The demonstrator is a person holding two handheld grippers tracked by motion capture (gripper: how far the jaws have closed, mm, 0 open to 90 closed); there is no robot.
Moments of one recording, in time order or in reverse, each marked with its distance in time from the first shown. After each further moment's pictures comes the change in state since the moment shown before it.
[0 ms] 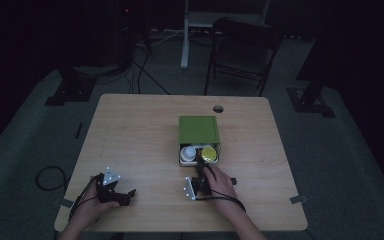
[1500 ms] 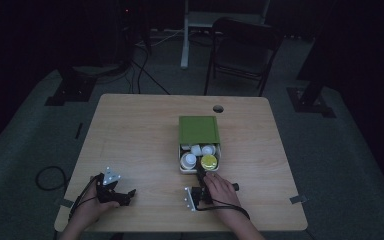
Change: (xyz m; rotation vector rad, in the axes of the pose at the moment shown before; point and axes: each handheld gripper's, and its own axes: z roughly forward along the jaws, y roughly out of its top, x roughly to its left) left arm 0.000 0.000 0.000 0.001 0.000 0.001; right arm 0.005 0.005 -0.031 -0.010 0.040 -0.118
